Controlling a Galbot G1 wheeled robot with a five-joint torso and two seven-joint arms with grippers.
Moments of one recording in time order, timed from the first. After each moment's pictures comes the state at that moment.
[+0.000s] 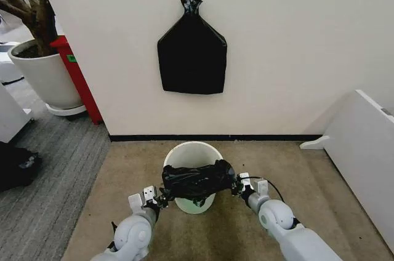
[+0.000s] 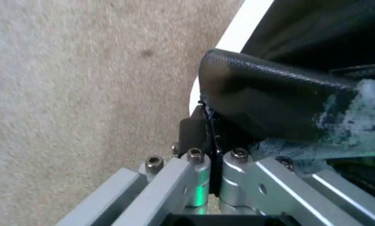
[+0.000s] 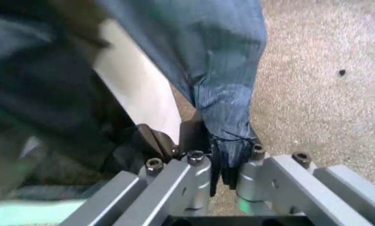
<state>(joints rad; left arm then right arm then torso) 1.31 -1.10 -0.13 -1.85 -0.99 0.38 -0.56 -1.15 1.11 0.11 1.61 0.61 -0.35 0.04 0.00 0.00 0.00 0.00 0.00</state>
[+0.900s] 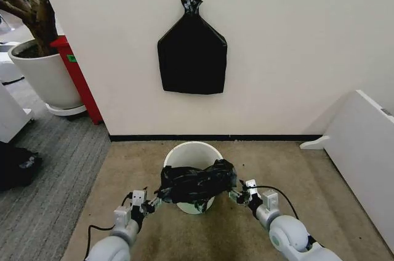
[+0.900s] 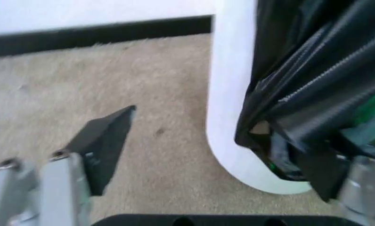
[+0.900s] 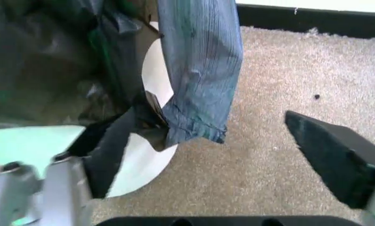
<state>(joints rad) 1.48 -0.94 -0.19 -1.80 -0.48 -0.02 -0.11 -1.30 1.03 0.14 1.73 0.52 -0.21 0.02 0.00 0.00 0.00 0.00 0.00</state>
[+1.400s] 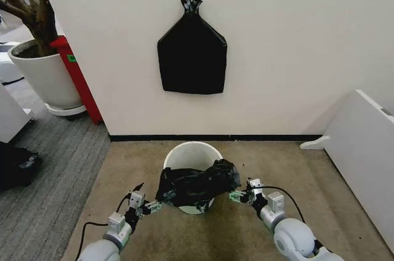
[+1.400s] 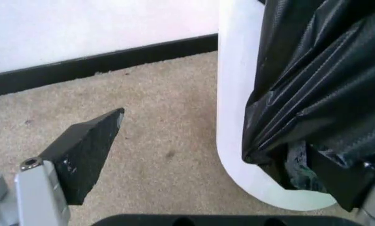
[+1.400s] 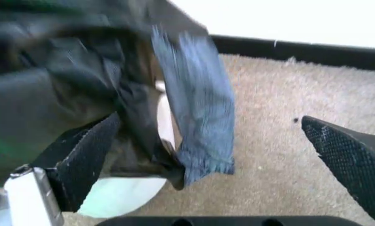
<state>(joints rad) 1.44 -0.92 -0.19 -1.73 -0.45 -0.12 -0.05 -1.36 1.00 0.19 1.85 0.53 -0.19 0.07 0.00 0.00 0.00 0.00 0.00</state>
